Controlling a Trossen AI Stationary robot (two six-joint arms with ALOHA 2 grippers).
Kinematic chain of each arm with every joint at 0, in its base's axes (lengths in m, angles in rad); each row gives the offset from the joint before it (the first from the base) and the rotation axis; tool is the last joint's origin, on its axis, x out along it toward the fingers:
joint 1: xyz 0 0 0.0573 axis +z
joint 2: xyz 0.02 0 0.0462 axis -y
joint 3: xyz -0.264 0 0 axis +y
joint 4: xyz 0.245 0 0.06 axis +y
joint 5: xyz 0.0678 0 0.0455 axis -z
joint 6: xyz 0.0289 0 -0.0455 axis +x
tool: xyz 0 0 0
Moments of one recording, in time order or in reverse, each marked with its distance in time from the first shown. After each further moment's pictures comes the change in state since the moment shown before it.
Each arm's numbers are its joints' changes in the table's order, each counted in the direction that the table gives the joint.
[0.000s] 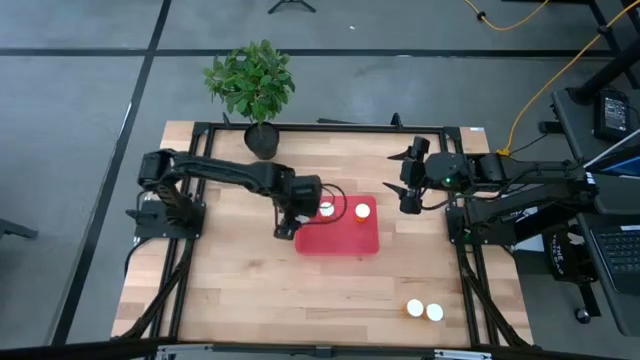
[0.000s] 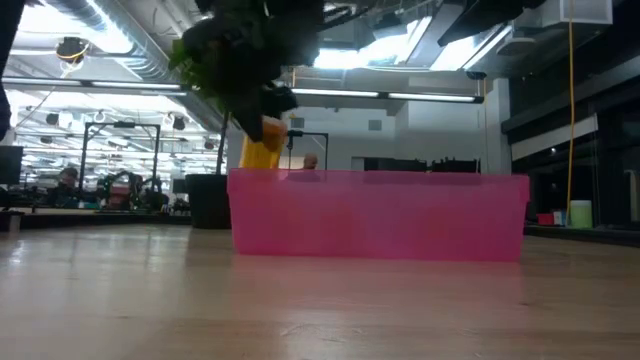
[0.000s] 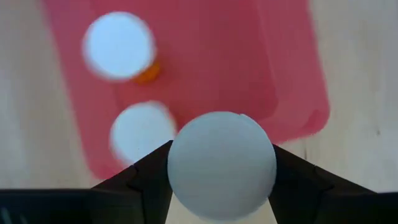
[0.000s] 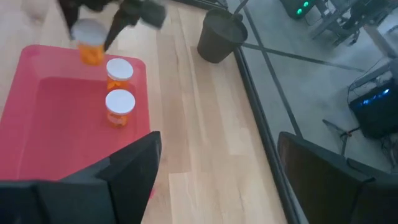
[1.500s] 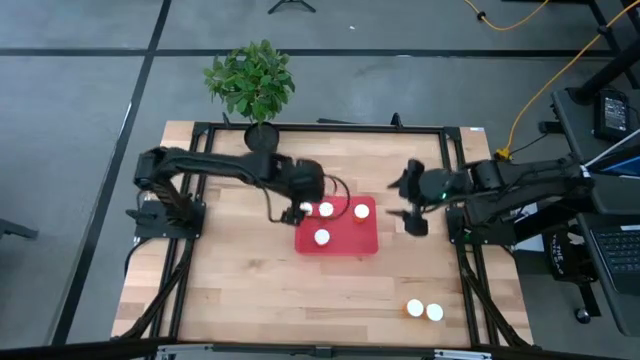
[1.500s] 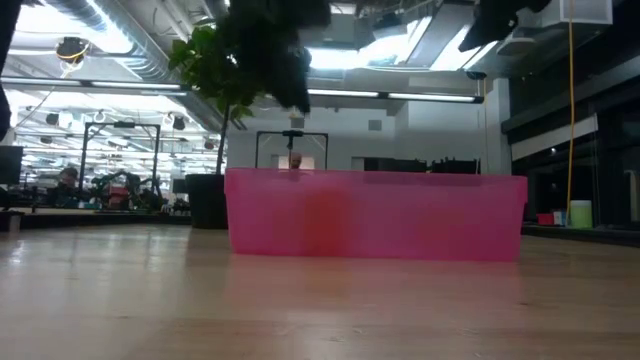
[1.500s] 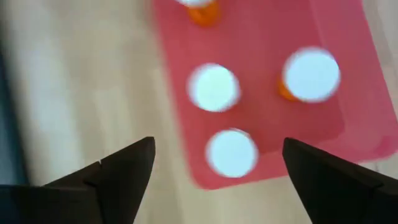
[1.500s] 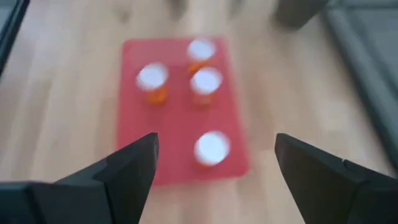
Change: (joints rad) left arm 0.021 0.034 -0.142 0.036 -0.244 0.081; right arm 0.122 -0.041 -0.021 0.130 -0.191 0.317
